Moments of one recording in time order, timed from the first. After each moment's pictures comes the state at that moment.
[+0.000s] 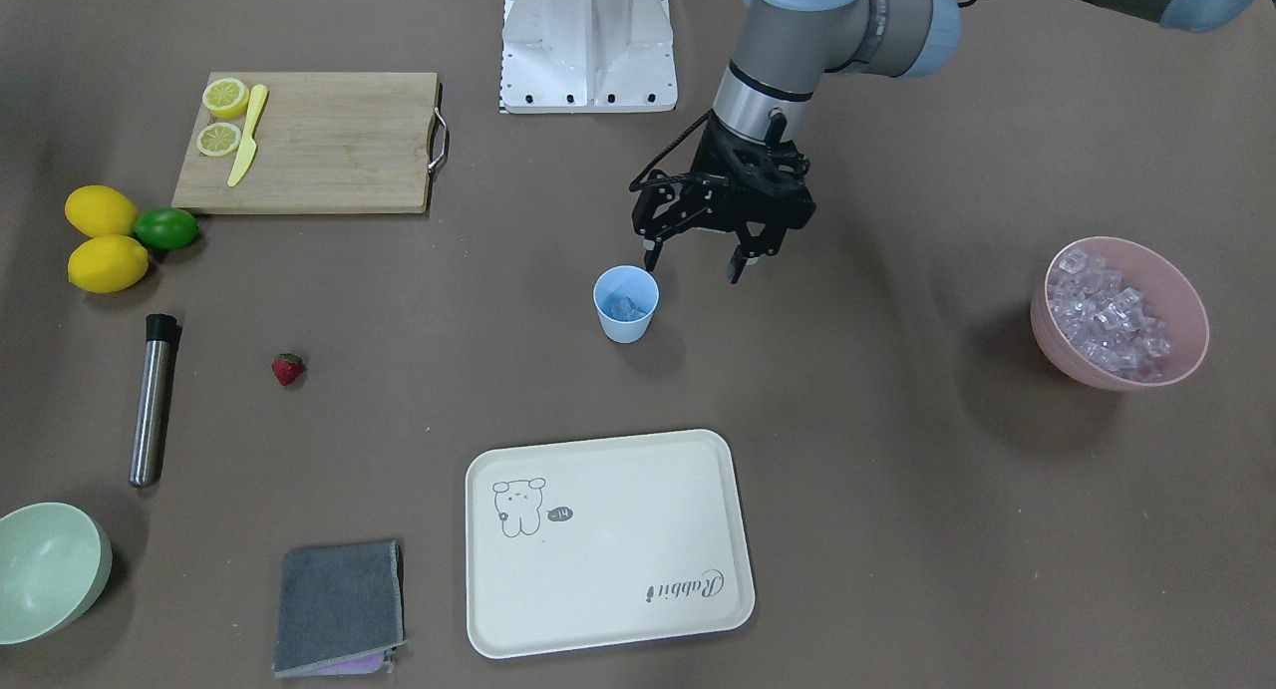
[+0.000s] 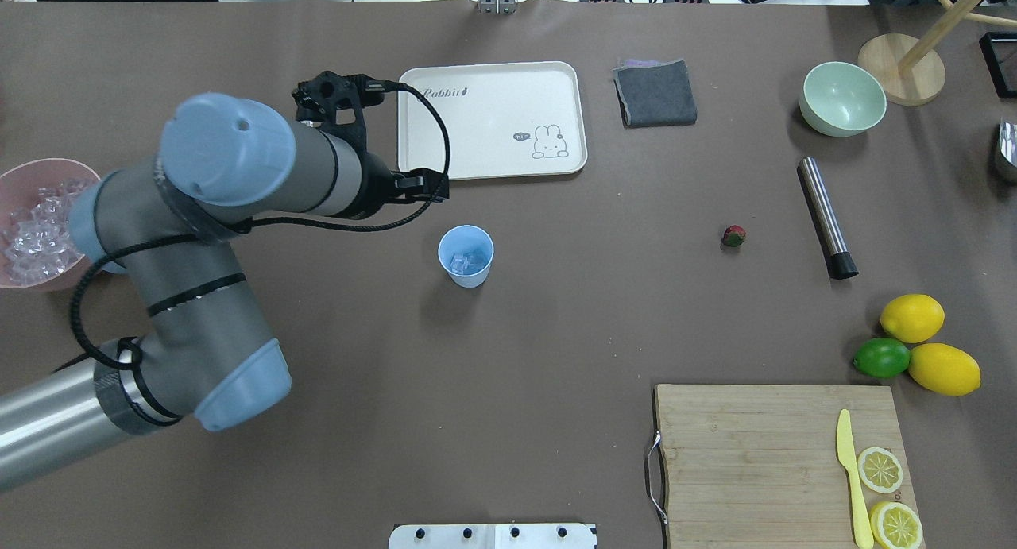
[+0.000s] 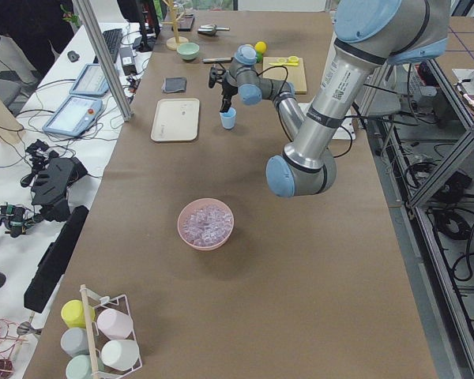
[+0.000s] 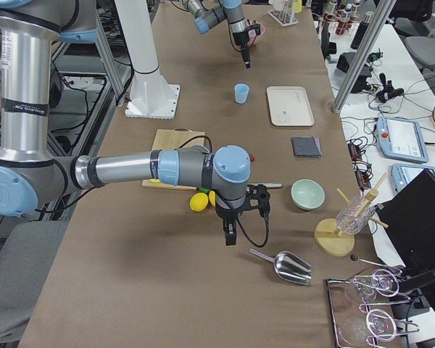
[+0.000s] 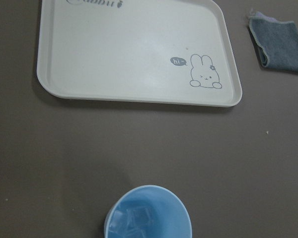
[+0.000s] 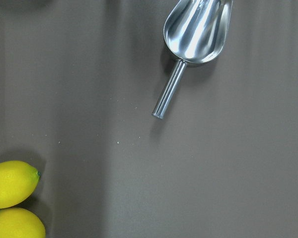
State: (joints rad) left arm -0.65 -2.13 -1.85 -1.82 -1.78 -1.20; right arm 1.63 -1.70 1.86 -1.77 2.30 -0.18
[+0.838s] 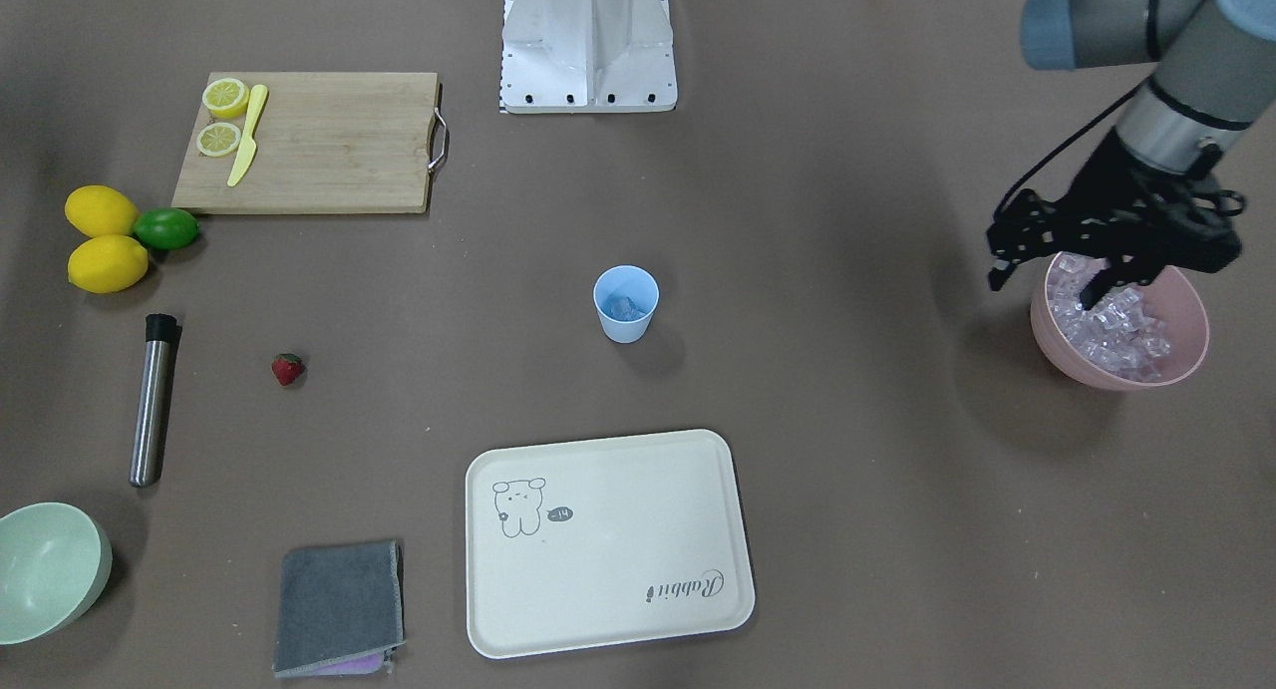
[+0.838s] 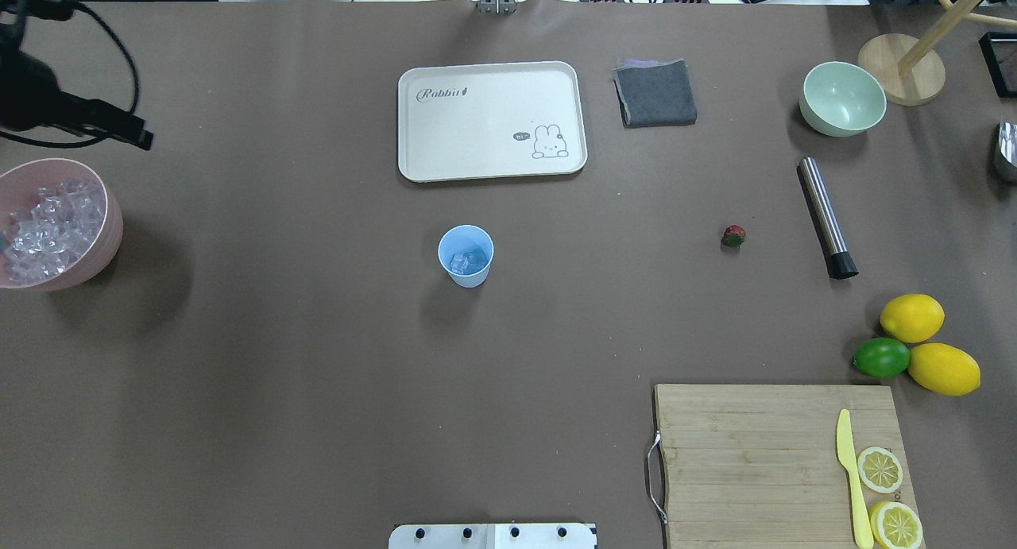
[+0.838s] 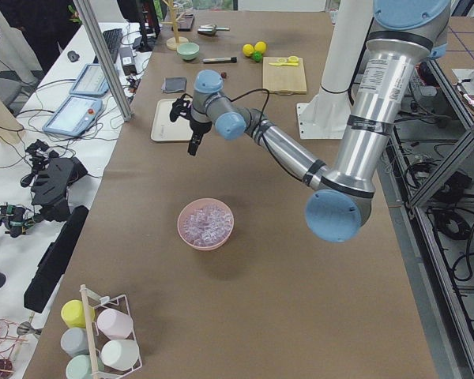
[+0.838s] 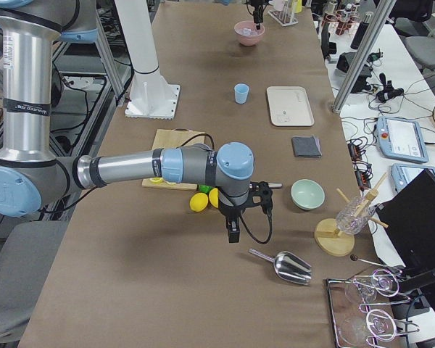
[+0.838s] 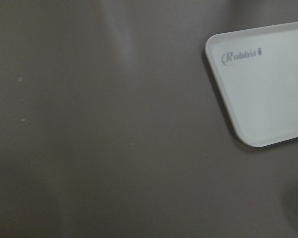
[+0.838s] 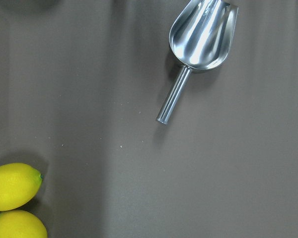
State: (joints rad) left arm -1.13 -1.74 -1.90 -1.81 -2.18 -0.55; right arm 1.62 -1.68 1.86 -1.77 2.29 -0.18
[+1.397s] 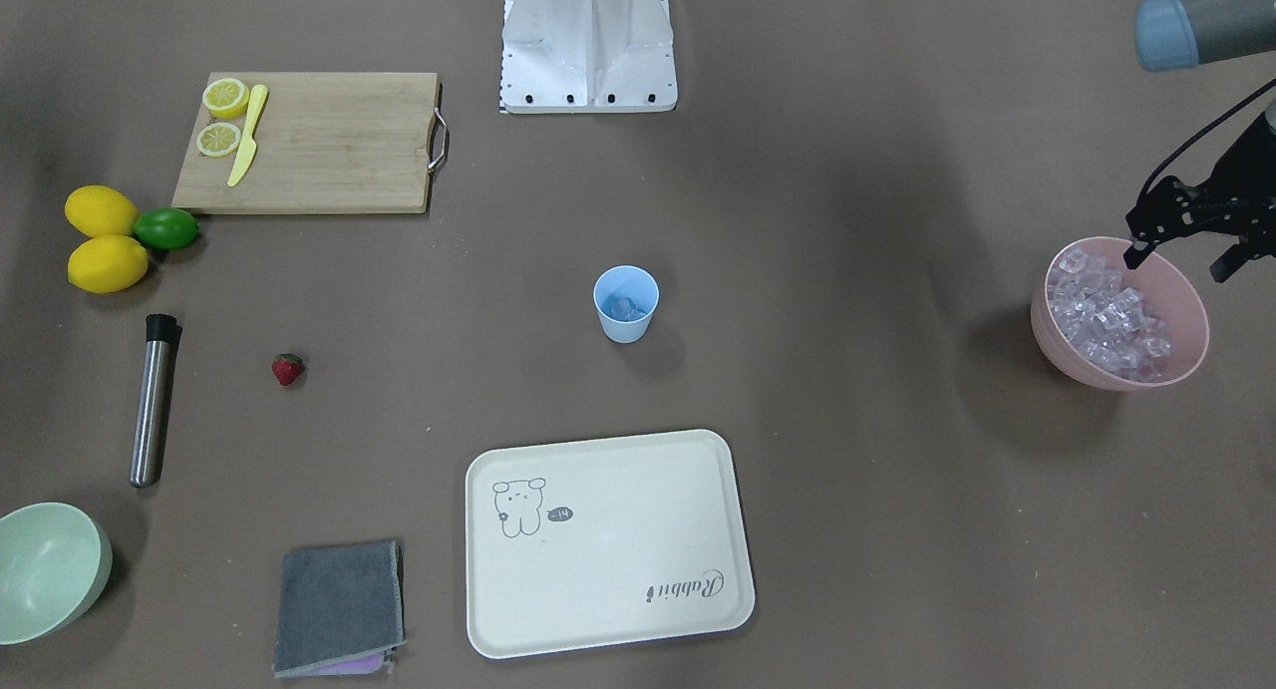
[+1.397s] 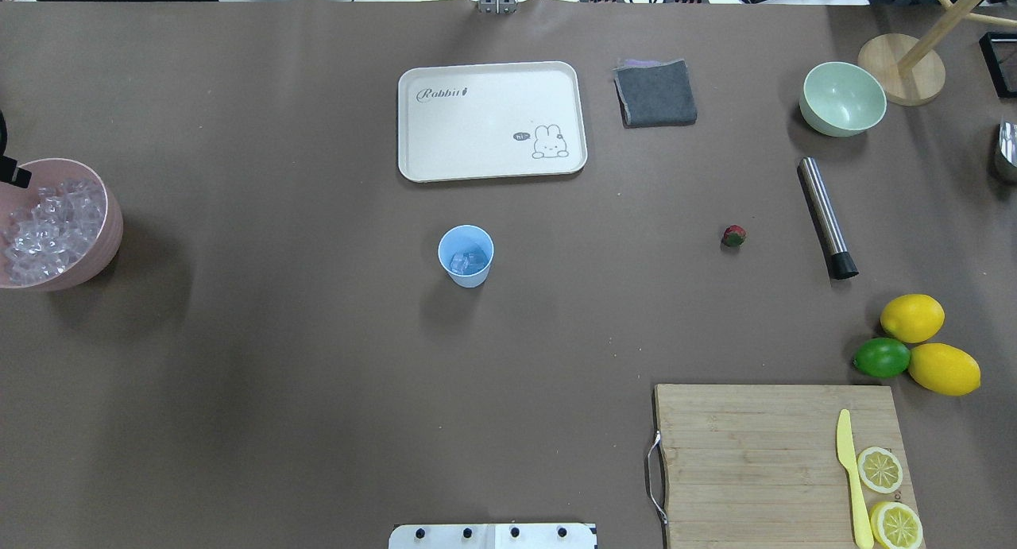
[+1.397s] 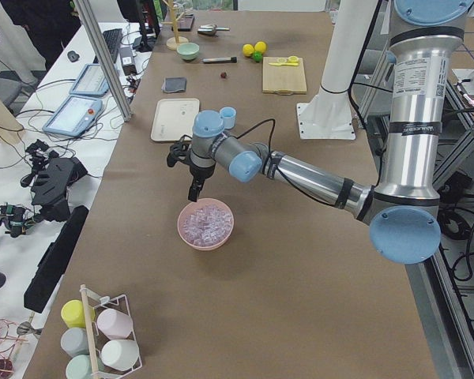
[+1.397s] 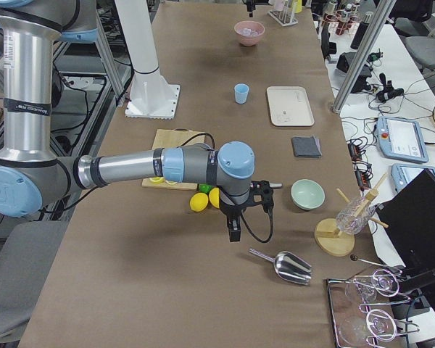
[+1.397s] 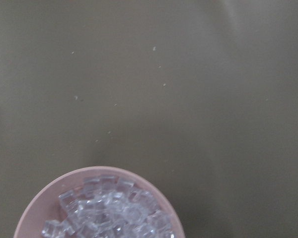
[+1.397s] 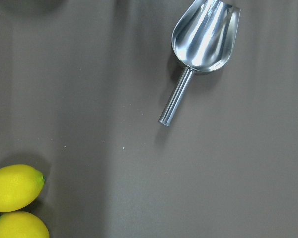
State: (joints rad) left arm -1.23 -1.53 -1.82 -2.00 -2.21 -0.48; right arm 1.62 -1.68 1.86 -1.77 2.30 -0.18
